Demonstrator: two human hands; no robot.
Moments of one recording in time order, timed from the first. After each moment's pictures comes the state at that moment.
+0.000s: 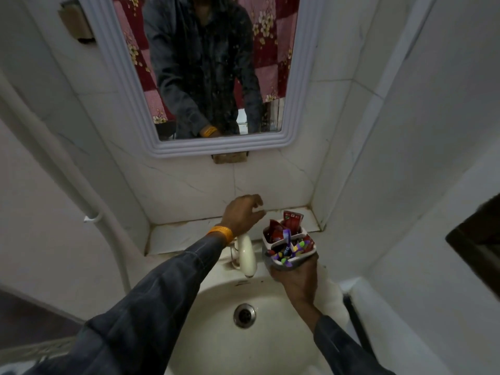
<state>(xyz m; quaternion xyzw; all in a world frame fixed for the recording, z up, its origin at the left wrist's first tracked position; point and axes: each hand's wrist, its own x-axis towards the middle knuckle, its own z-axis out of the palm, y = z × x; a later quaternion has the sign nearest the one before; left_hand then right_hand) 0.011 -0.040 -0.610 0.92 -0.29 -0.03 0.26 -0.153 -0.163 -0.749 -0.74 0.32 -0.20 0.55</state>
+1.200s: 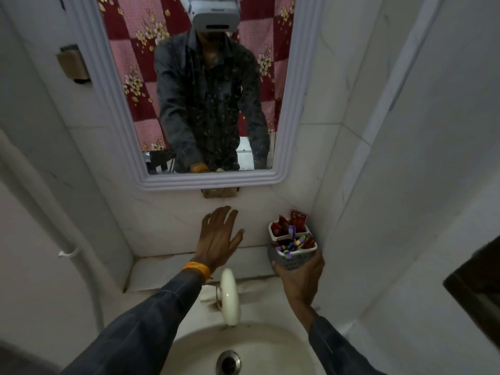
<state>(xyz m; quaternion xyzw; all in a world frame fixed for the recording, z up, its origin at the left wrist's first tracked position) 0.031 -0.025 -0.606 0.94 -0.26 0.14 0.15 -0.078 -0.212 -0.701 -0.78 0.36 -0.28 0.42</state>
